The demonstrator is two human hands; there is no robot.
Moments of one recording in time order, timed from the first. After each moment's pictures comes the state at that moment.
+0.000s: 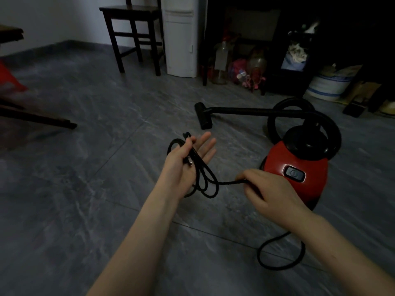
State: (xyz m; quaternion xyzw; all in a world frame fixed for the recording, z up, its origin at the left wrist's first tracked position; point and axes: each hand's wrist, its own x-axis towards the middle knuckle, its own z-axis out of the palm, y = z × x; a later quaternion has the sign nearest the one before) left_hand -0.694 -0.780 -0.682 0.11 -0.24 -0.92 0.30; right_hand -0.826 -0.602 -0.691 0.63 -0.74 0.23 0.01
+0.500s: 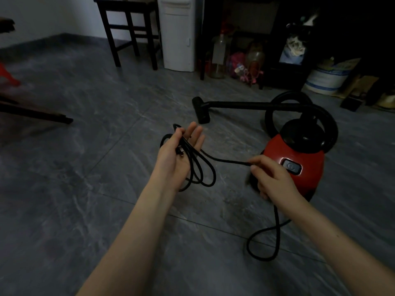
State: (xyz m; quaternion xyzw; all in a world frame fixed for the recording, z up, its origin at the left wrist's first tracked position) left_hand -0.694 -0.783 -0.680 0.14 -0.18 -0.91 0.36; right_hand -0.841 -0.601 -0.711 0.39 -0.74 0.51 -0.21
